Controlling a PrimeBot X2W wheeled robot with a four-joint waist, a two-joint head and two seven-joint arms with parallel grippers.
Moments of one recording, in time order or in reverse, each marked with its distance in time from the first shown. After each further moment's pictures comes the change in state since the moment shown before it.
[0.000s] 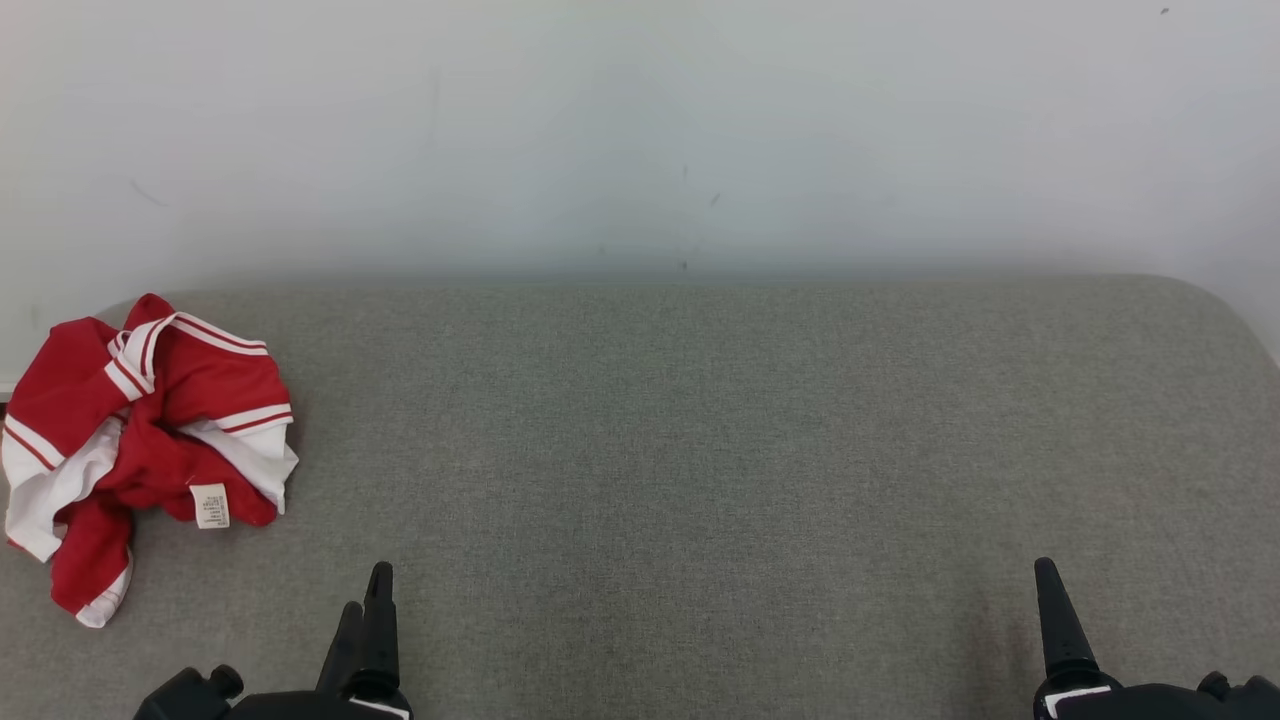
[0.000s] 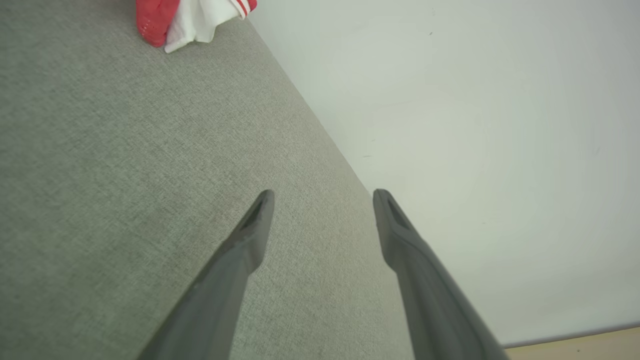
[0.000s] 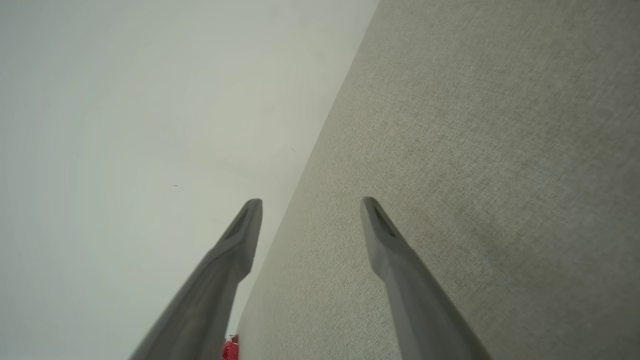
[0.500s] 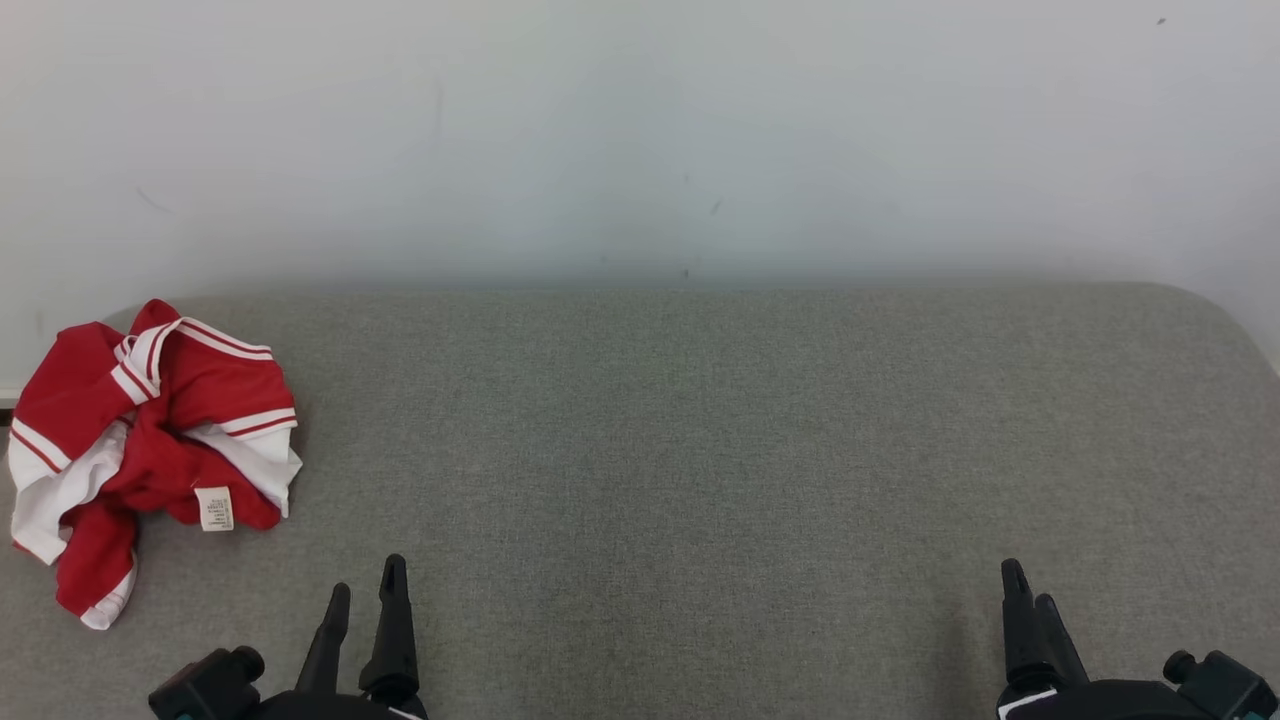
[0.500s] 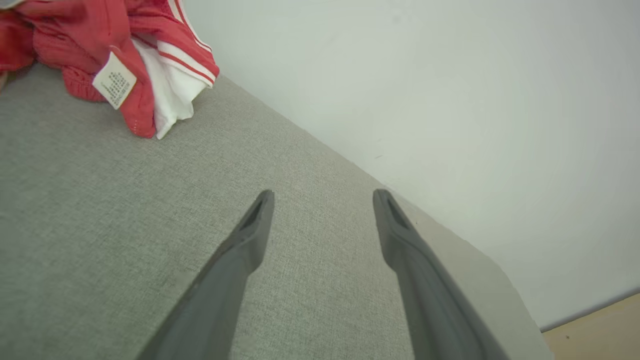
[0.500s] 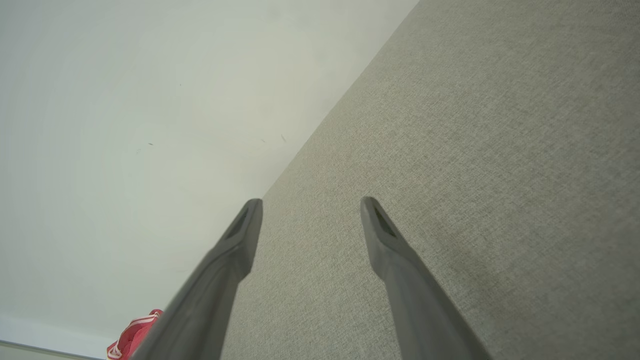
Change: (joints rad) left arm 0.019 0.002 -0.015 -0.057 0.319 0.028 -0.040; right arm -0.019 -0.001 0.037 0.042 -0.255 0.000 -0.052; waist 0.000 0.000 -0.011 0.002
